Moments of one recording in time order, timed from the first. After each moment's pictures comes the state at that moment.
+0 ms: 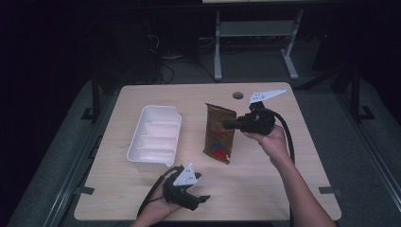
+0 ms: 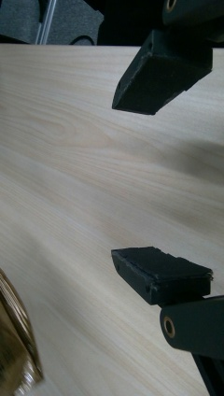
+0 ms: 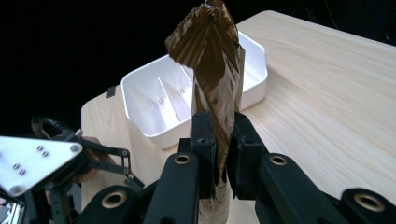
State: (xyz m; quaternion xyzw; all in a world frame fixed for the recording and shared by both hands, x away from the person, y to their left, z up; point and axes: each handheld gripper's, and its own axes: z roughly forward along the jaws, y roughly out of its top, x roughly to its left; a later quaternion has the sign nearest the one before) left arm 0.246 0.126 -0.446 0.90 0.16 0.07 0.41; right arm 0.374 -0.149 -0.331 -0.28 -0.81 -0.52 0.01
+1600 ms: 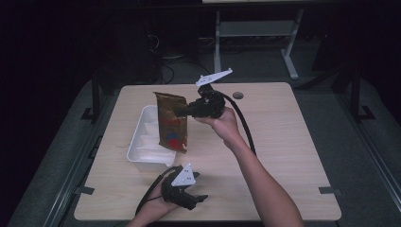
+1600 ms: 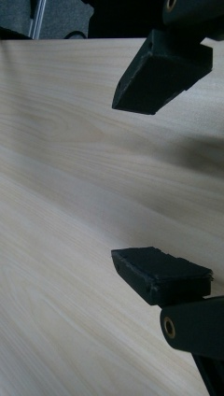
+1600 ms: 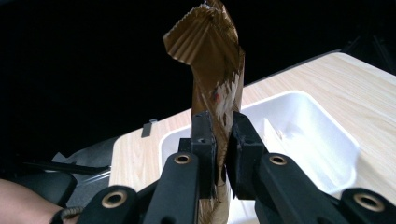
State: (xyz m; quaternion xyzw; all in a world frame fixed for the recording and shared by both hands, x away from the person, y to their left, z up) left arm 0.249 0.131 -0.449 0.90 0.15 0.08 0.40; right arm 0.409 -0.024 -0.297 -0.20 -0.81 -0.55 0.06
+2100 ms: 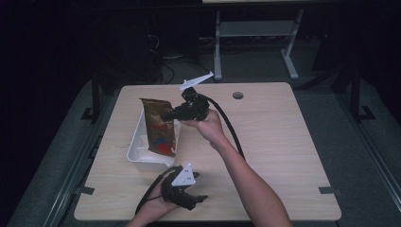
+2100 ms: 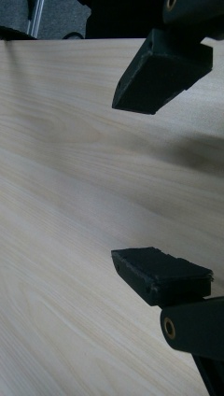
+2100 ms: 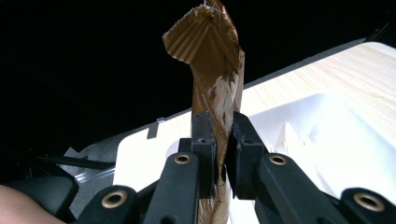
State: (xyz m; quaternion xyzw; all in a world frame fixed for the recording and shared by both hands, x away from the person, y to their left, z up) left arm 0.249 0.132 -0.449 0.90 0.15 0.08 0.40; right arm 0.418 0.016 -0.315 -0.19 -0.82 -0.54 0.09
